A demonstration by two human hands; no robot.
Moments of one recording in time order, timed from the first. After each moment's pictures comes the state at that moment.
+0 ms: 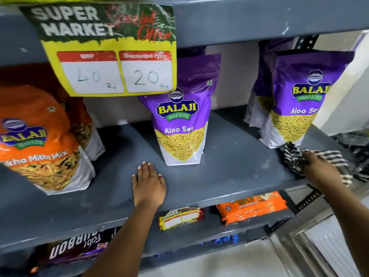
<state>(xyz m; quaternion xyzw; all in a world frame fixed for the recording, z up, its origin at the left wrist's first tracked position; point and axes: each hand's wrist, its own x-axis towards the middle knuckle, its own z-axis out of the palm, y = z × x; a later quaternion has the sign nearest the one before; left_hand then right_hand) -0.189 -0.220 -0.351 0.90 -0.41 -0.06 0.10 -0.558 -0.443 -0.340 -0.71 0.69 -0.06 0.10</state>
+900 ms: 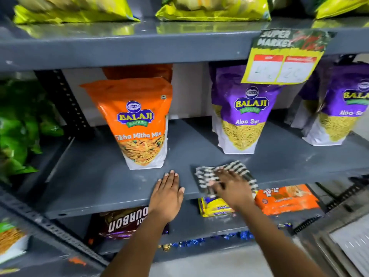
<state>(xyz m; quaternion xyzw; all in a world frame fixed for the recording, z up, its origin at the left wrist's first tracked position) -0.093 -0.056 -0.351 0.83 -0.56 -0.06 0.06 -0.263 -0.168 -0.329 -0.86 0.49 -0.03 0.15</state>
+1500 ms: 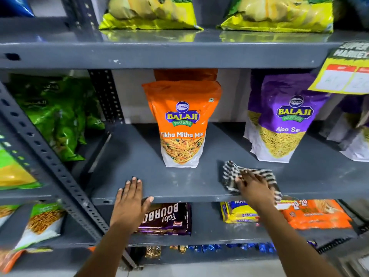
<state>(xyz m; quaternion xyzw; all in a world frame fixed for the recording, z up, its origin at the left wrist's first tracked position) 0.035 0.078 -0.360 0.91 -0.42 -0.04 0.05 -0.213 -0.148 -0.323 -0.80 0.57 -0.01 0.16</state>
